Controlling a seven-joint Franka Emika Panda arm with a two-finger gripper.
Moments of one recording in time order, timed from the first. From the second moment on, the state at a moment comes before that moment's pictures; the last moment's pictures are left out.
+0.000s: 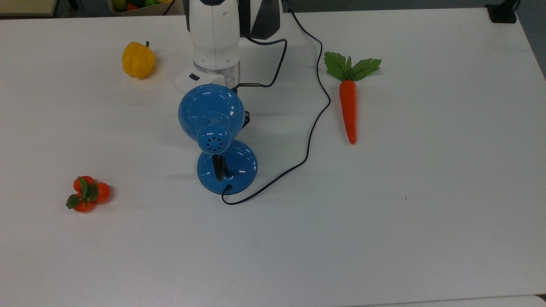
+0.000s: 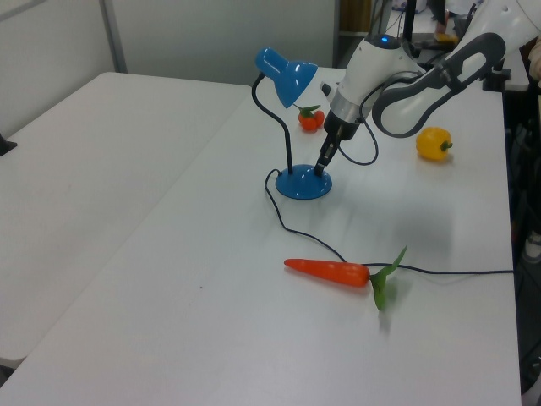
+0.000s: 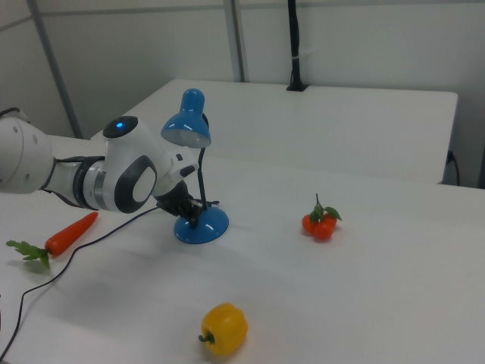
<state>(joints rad) 0.02 0.33 0.03 -2.02 -0.10 2.73 -0.01</state>
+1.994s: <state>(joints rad) 0.03 0.25 0.03 -1.99 -0.11 2.42 -0.01</state>
